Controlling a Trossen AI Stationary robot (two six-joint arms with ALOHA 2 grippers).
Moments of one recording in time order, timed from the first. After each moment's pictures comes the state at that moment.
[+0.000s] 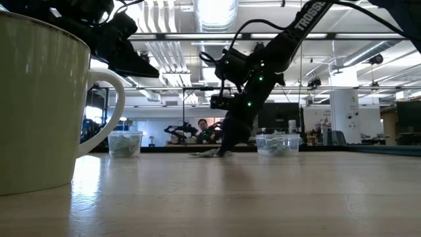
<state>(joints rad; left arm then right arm) 0.25 0.91 0.48 0.10 0.01 0.14 -0.27 1.99 1.17 -0.13 0.20 -0.18</state>
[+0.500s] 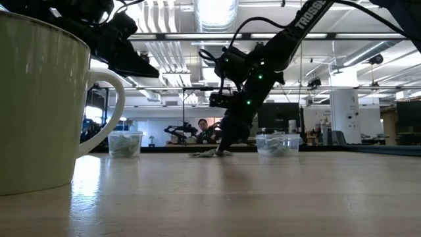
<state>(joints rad) 0.25 0.91 0.48 0.10 0.01 0.14 -0.27 1.99 1.17 -0.13 0.19 -0.19</state>
